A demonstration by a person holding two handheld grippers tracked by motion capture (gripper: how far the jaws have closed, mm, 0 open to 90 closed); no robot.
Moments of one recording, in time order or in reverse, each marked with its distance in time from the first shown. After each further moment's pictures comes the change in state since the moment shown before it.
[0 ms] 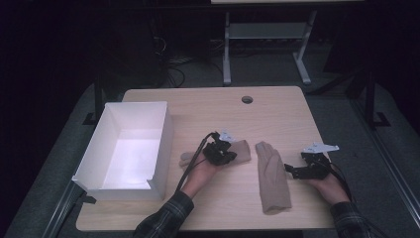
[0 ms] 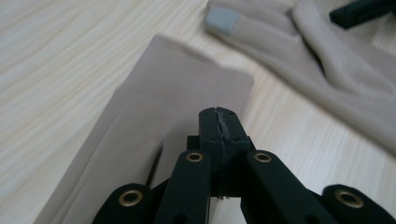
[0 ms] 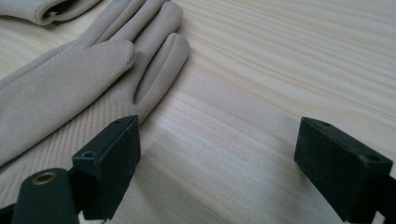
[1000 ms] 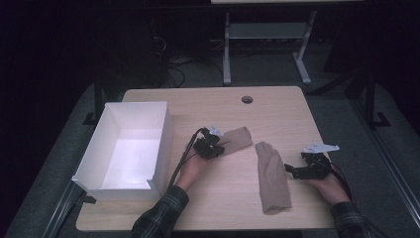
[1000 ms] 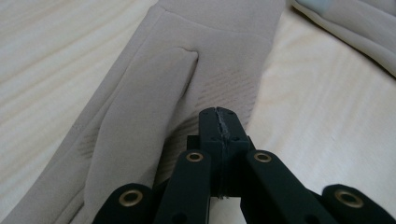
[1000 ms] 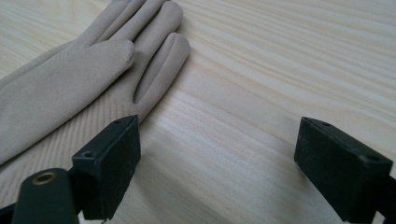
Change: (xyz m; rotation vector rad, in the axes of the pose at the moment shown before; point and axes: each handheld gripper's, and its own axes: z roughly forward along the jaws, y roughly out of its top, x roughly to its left) left arm 0.042 -0.020 -0.001 0.039 0.087 -0.051; right arm 0.000 0.000 -0.001 0.005 0.004 0.006
